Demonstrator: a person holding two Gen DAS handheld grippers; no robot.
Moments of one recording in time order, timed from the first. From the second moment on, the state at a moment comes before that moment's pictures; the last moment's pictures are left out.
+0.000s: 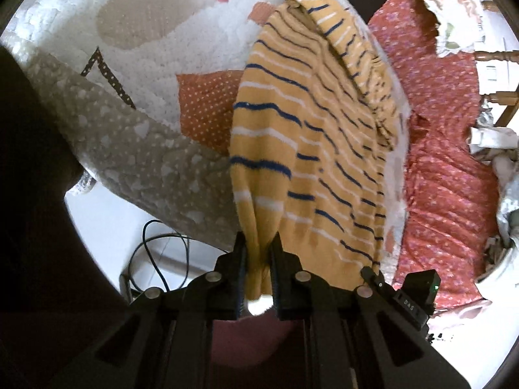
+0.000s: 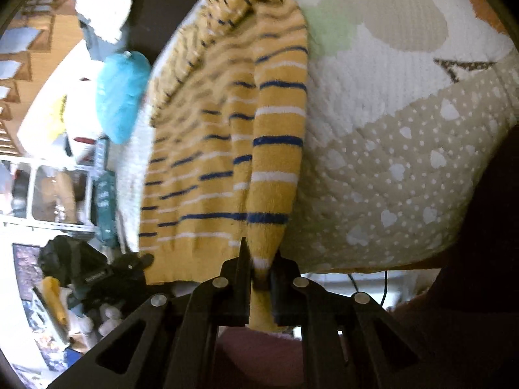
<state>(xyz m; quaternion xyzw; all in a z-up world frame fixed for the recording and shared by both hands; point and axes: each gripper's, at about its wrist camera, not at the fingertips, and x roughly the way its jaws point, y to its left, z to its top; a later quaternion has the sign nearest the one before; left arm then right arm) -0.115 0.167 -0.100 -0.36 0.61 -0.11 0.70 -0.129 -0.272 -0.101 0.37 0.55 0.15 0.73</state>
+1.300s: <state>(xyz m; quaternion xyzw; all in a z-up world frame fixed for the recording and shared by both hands) 0.273 0.109 -0.051 -0.27 0.56 -0.04 0.78 0.204 -0.304 -0.065 0.41 0.47 0.04 0.78</state>
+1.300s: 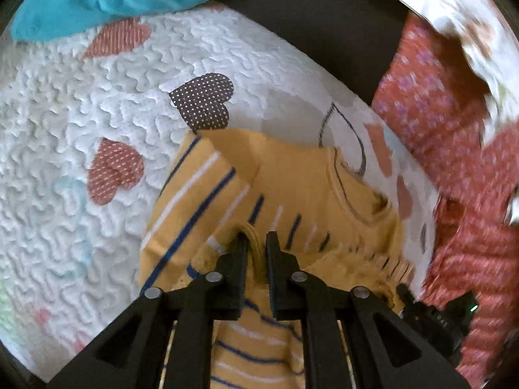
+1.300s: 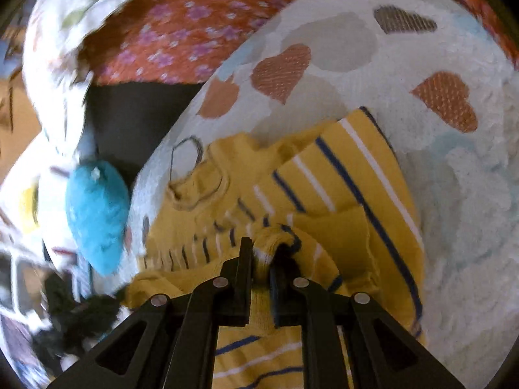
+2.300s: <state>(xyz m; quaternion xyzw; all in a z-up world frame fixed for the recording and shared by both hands) 0.244 0.117 -0.077 -0.11 0.56 -0.01 0.82 0.230 -0.280 -0.074 0.24 0.50 0.03 0.83</state>
